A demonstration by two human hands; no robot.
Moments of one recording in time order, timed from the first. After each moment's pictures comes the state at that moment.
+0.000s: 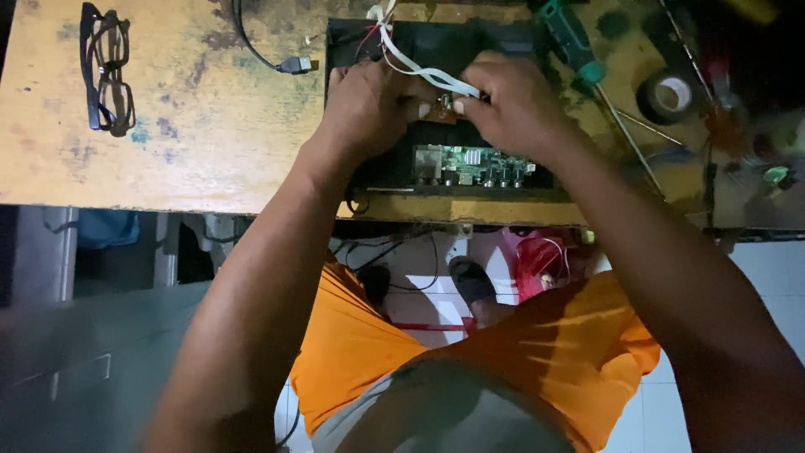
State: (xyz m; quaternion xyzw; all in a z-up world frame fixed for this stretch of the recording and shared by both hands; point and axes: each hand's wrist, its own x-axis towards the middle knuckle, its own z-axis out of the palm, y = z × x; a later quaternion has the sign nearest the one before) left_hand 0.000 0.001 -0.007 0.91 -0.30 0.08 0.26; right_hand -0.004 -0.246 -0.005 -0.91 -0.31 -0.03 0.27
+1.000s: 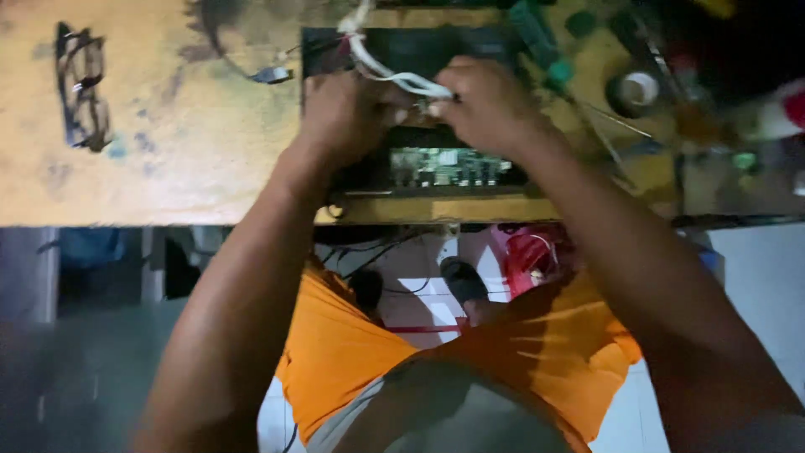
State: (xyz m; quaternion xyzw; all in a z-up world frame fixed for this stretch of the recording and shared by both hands) left_hand 0.009 0.003 -0.018 0.91 -0.32 0.11 0.23; right_hand -0.010 -0.239 0.012 -0.95 -0.24 0.02 0.22
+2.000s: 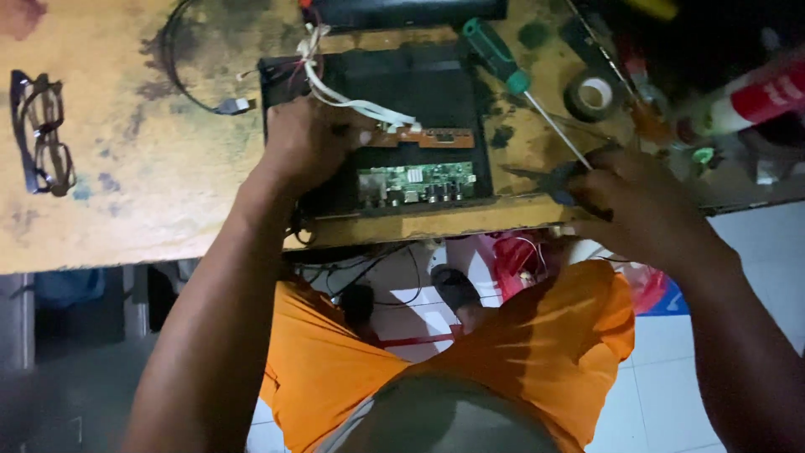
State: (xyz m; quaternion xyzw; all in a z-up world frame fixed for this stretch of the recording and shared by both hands) left_hand 0.018 0.001 -0.026 0.94 -0.27 0.05 0.18; right_hand -0.156 -0.410 0.042 -0.99 -0.11 0.08 0.02
